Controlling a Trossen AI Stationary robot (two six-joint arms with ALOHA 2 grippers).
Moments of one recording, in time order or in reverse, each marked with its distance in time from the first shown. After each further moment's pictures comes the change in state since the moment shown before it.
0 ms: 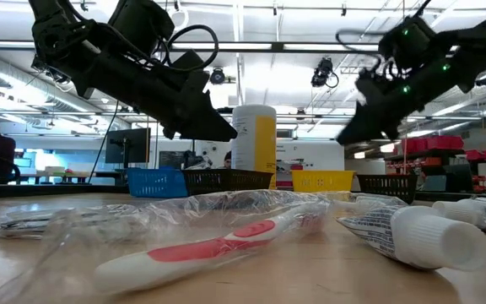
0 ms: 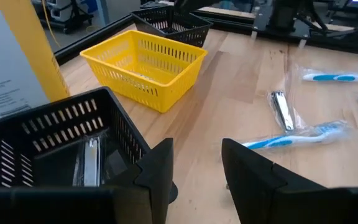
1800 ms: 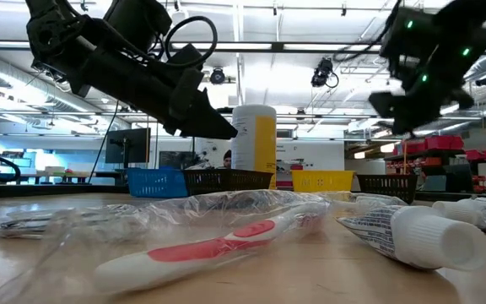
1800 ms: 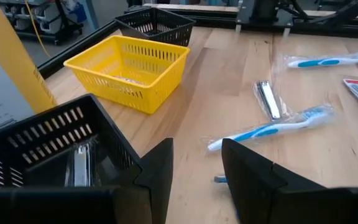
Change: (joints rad) left arm -0.038 0.000 0.000 0.001 0.000 0.083; right arm 0.204 0.000 0.213 -0.912 0.853 0.759
